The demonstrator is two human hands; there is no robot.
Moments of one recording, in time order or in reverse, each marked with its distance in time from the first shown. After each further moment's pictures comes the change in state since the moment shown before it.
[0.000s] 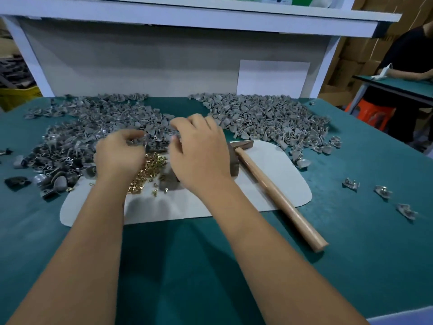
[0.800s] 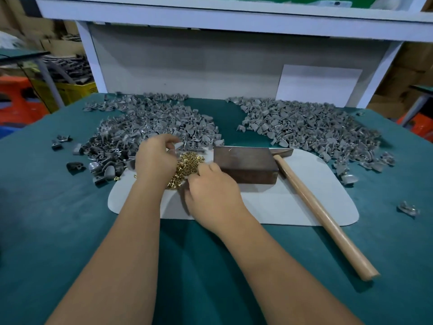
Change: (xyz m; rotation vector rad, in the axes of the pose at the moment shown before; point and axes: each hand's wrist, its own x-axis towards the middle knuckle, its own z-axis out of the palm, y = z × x) left_hand 0.004 -0.028 -0.004 0.153 0.039 0.146; right_hand -0.043 -0.019 0.042 -0.124 -0.460 -0.223
